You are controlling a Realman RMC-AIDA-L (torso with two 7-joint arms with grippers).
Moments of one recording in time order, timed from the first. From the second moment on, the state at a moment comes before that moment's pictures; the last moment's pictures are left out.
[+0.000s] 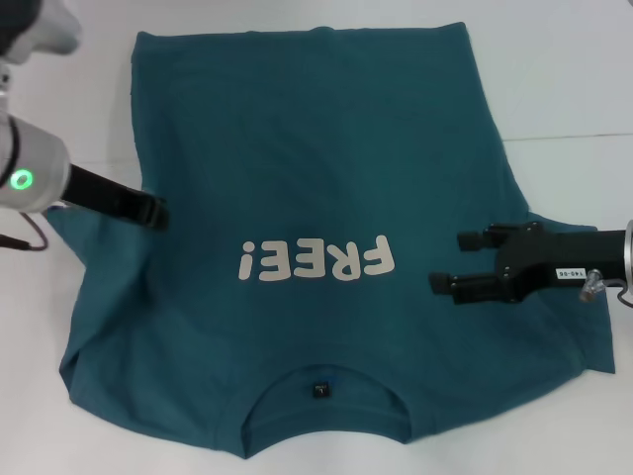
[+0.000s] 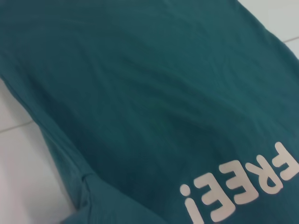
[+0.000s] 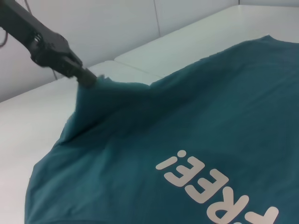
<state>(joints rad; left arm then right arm) -0.78 -2.16 0.94 1.31 2.75 1.49 -2.62 0.56 2.08 -0.70 -0.85 -2.15 -1.43 1.62</state>
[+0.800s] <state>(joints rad) -0.77 -2.17 1.19 1.08 2.61 1.30 -2.70 0.56 2.08 -0.71 -0.85 -2.17 -1.43 1.62</state>
